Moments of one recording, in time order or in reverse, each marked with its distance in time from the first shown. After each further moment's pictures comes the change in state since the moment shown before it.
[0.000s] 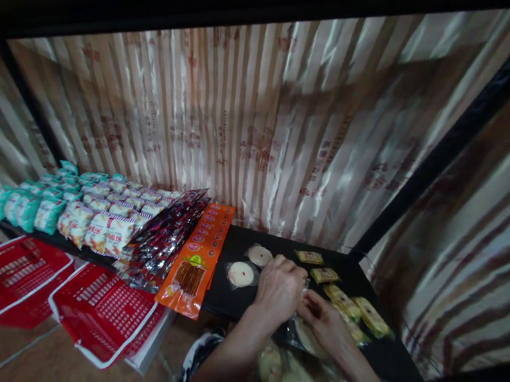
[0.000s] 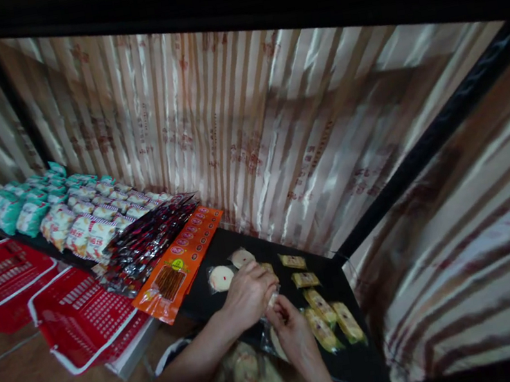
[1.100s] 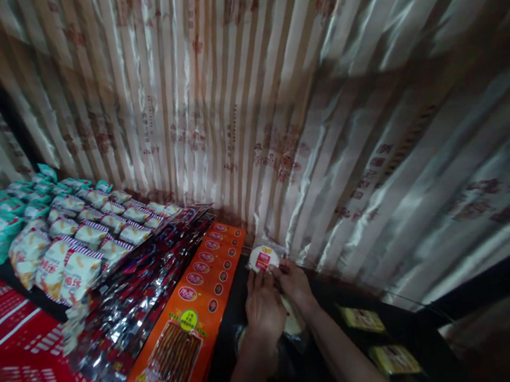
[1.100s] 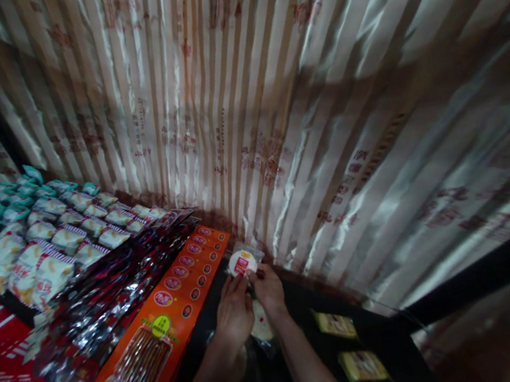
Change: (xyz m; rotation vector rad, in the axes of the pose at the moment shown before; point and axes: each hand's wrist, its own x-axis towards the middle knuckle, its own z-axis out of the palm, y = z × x) left_hand 0.063 -0.142 0.073 -0.146 0.079 -0.555; right_hand 0.255 0.062 0.084 -0.205 0.102 0.020
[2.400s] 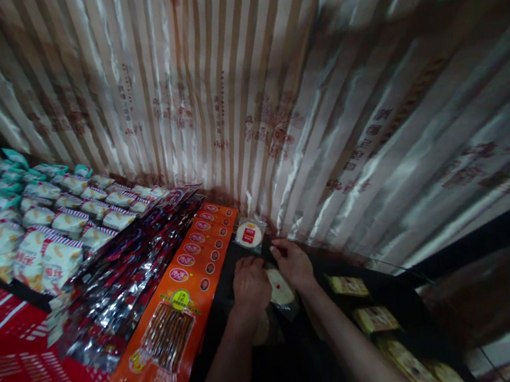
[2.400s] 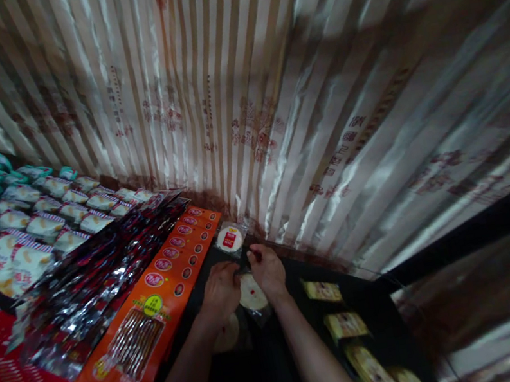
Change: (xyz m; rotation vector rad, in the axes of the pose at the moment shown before) left_hand -0.001 -0.004 -0.011 0.133 -0.142 -0.075; right_hand -0.022 -0.017 -0.024 -0.417 0.015 -0.038
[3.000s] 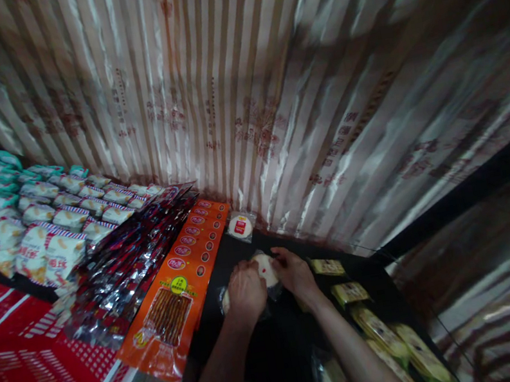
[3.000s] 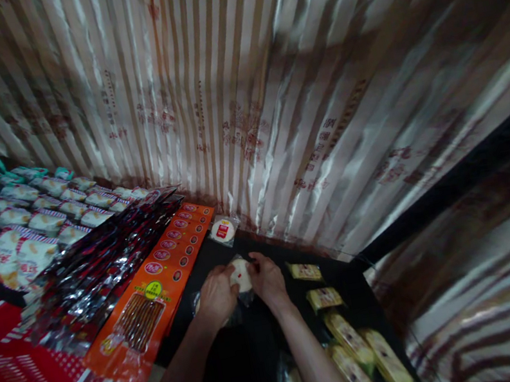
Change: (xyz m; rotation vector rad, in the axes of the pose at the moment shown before) left_hand -0.045 0.009 -0.005 0.042 -0.070 -0.014; right_hand -0.056 0.011 -0.021 0.078 -0.092 0.057
